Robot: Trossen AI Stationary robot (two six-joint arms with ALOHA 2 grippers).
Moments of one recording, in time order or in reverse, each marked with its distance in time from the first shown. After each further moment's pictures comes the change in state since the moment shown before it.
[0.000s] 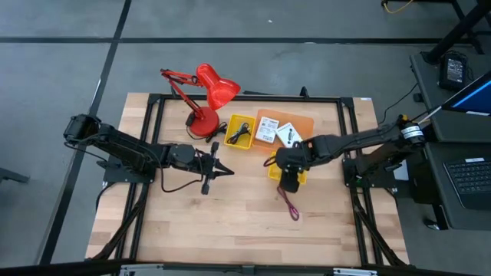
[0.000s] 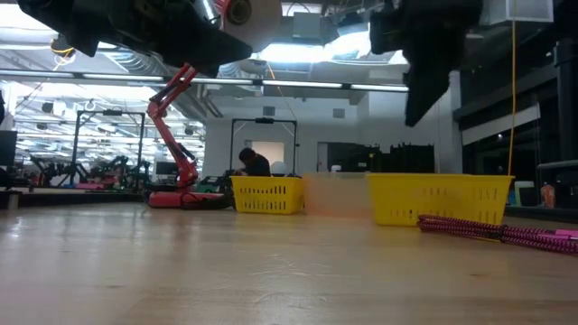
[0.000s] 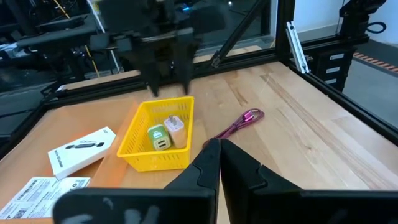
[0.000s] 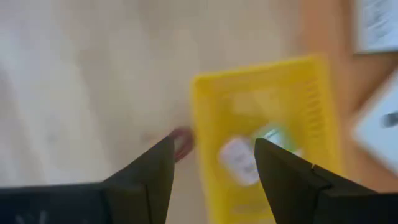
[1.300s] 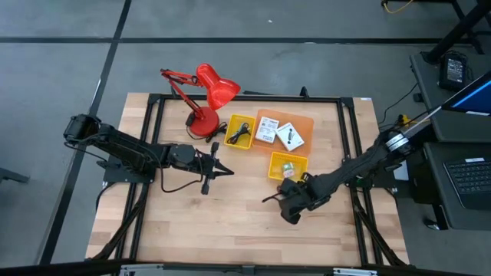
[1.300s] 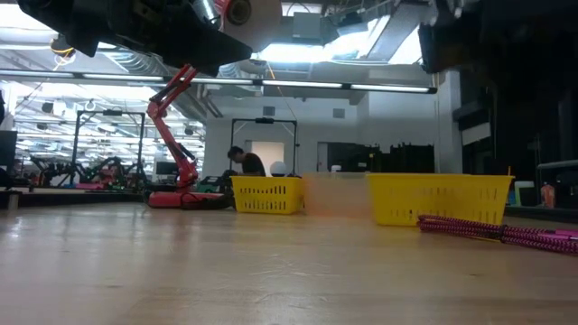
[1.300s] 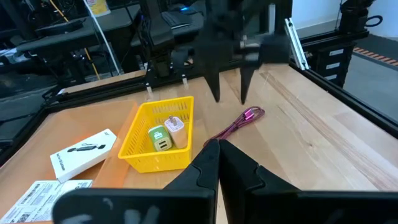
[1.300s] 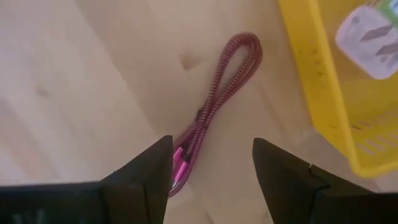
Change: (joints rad) left arm 0.000 0.000 0.000 -0.004 0.000 0.034; right arm 0.360 0.178 -0.023 -0.012 0.083 0.546
